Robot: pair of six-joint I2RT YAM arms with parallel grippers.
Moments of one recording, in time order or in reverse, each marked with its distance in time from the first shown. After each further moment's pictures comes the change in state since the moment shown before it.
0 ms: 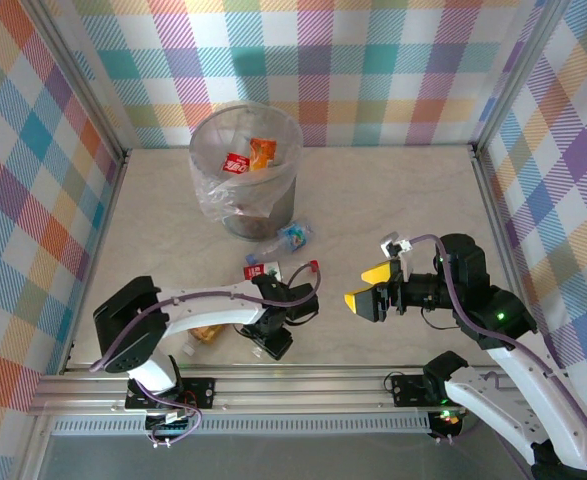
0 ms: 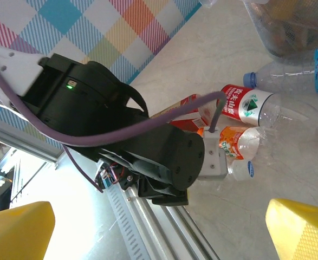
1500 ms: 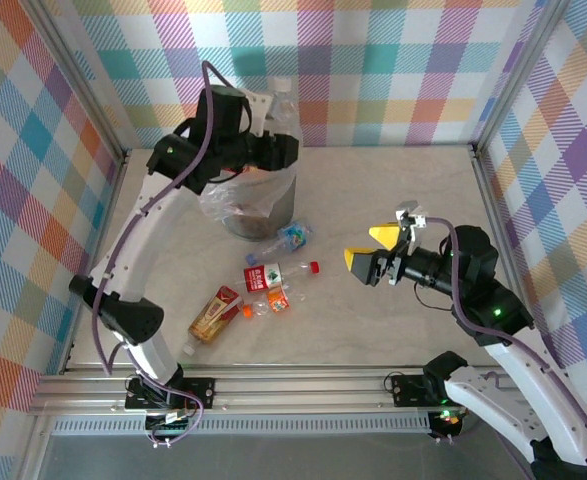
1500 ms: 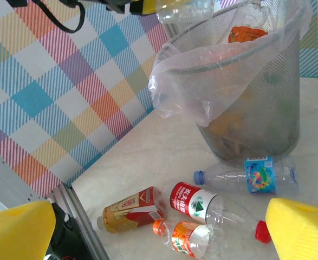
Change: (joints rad) left arm 0.616 0.150 1.162 0.077 0.192 0.235; right arm 0.000 0.035 0.008 0.334 0.256 0.049
